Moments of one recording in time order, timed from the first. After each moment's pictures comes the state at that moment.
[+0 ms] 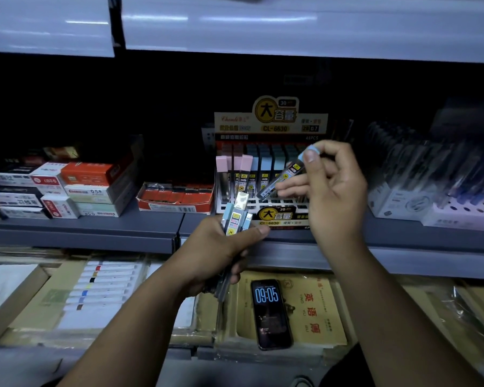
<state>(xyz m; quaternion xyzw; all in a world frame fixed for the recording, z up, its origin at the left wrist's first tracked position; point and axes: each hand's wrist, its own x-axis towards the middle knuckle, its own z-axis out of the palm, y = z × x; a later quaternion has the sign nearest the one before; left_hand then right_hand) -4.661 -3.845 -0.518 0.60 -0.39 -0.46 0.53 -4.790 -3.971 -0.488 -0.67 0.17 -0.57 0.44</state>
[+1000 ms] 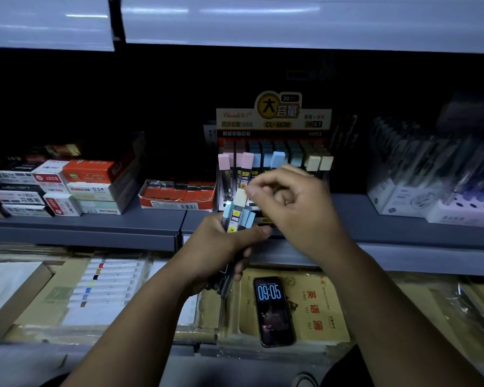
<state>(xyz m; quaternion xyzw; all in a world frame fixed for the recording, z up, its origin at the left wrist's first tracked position) -4.659 -3.843 -0.521 0.59 -0.40 -0.46 0.54 -4.781 -3.956 -0.497 -0.82 0.19 -0.40 0.37</state>
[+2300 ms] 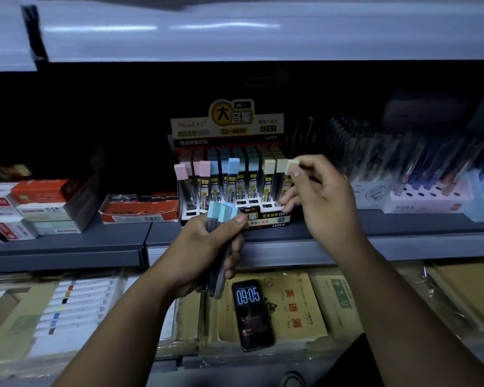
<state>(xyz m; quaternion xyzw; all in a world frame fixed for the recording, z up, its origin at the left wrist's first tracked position) -4.680 -3.869 -0.519 0.53 -0.41 -0.50 0.55 -4.840 -4.003 -0.500 -0.72 0.27 -0.50 0.40</state>
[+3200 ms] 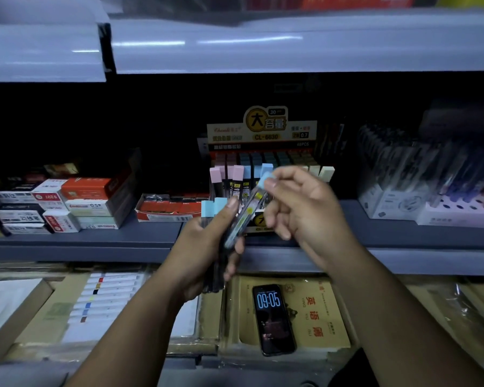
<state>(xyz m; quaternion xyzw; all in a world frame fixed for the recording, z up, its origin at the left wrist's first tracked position) -4.663 -3.844 -0.509 0.57 -0.33 -0.44 0.60 -4.794 -3.958 -0.481 -0.60 0.19 -0.38 0.68</state>
